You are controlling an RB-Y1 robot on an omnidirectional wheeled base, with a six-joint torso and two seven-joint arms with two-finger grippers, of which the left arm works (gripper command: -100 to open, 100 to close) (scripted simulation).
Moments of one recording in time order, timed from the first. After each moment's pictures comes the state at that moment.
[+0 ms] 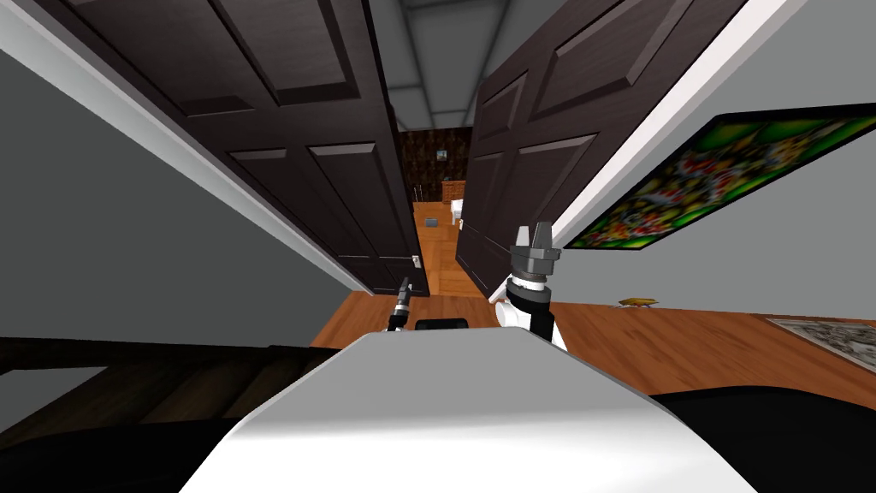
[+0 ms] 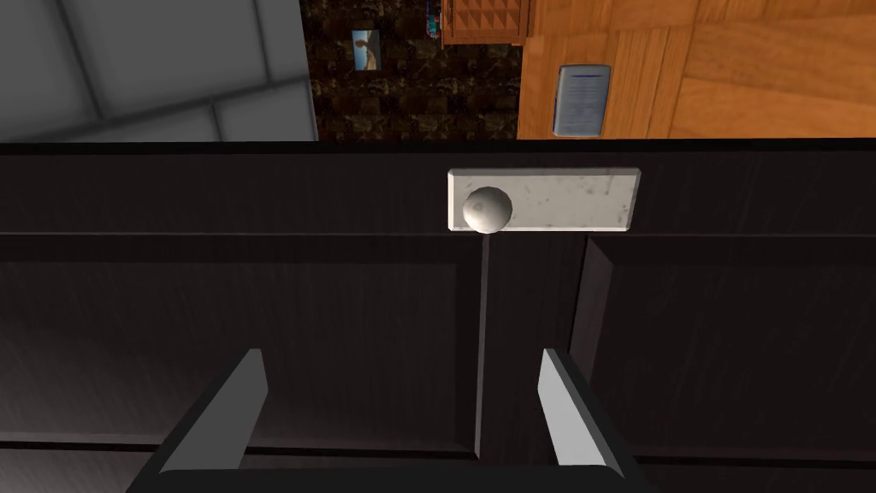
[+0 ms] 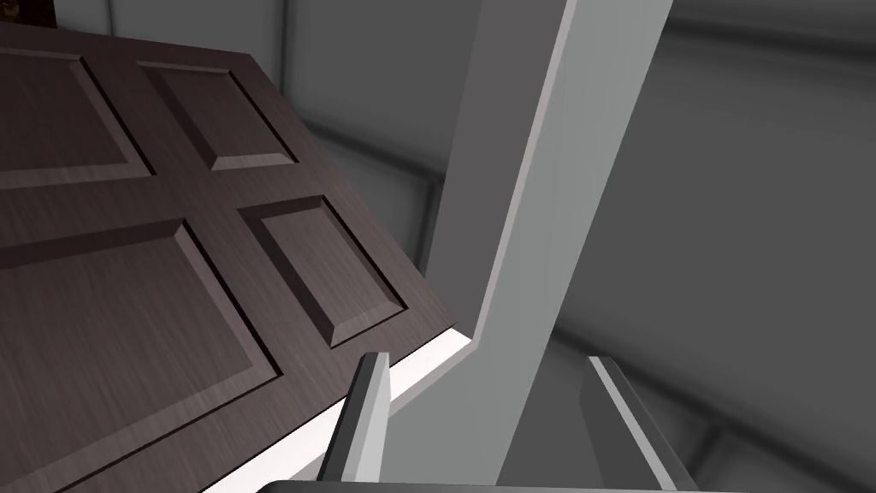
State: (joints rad) arm 0.31 0.06 -0.15 -1.24 0.00 -0.70 -0.01
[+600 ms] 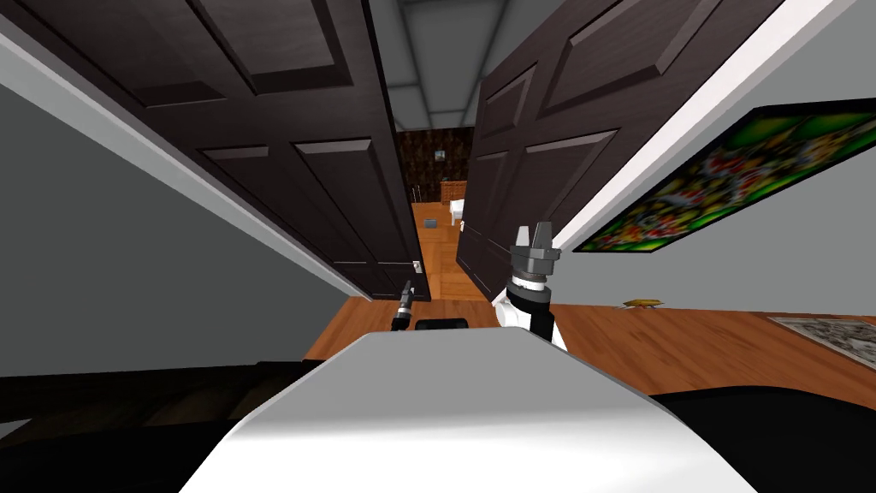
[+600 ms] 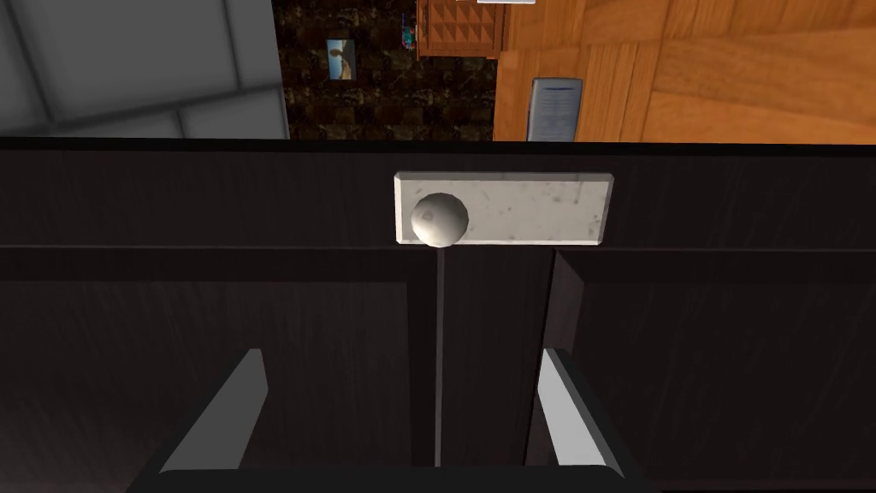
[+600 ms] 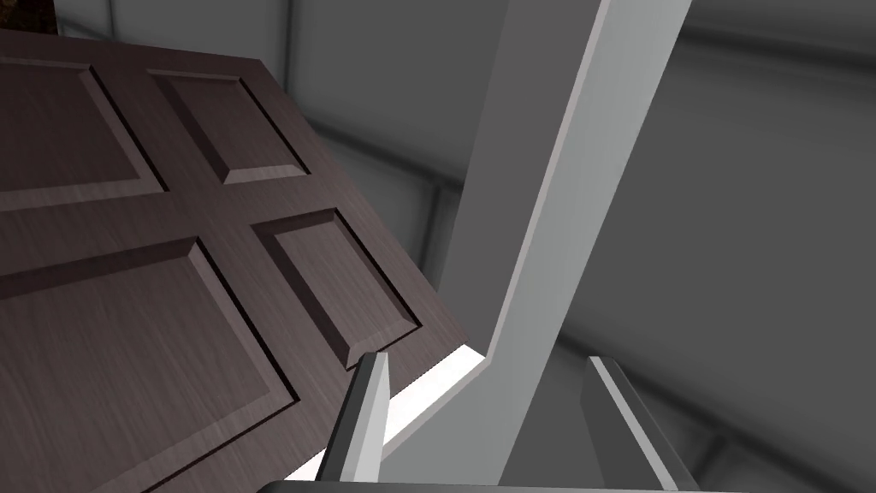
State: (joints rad) arm 0.27 0.04 -0.15 -1.12 0.01 -0.74 0.00
